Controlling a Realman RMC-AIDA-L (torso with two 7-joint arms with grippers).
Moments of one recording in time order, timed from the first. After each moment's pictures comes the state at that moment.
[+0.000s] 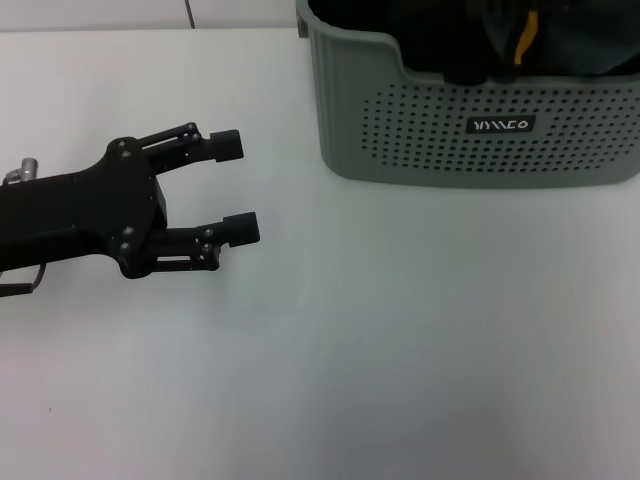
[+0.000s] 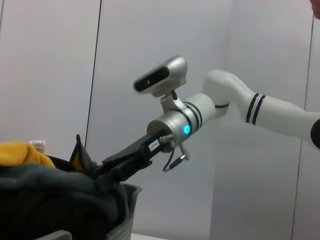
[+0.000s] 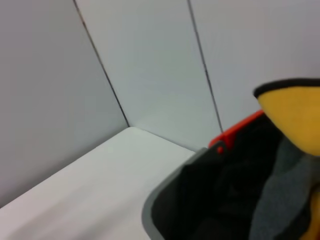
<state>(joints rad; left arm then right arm) -0.38 -1.97 0.97 0.69 1.48 1.85 -1.25 0.75 1.94 -0.95 -1.14 -1.97 -1.47 2.25</state>
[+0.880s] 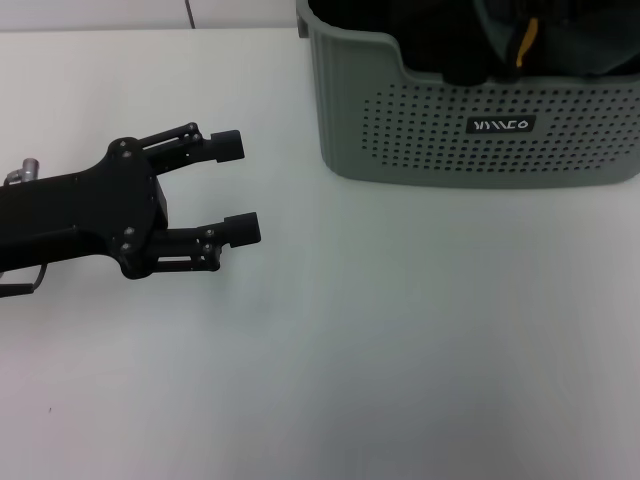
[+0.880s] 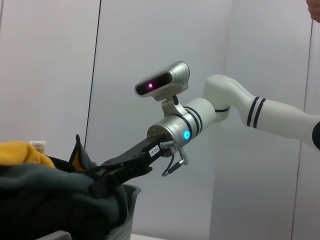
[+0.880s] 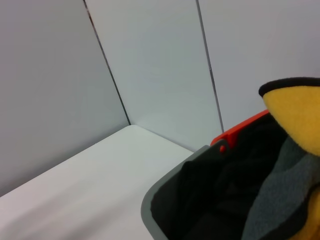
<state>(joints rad) -0.38 -1.97 0.97 0.69 1.48 1.85 -1.25 0.73 1.95 -0.94 -1.14 -1.97 -1.46 2.17</state>
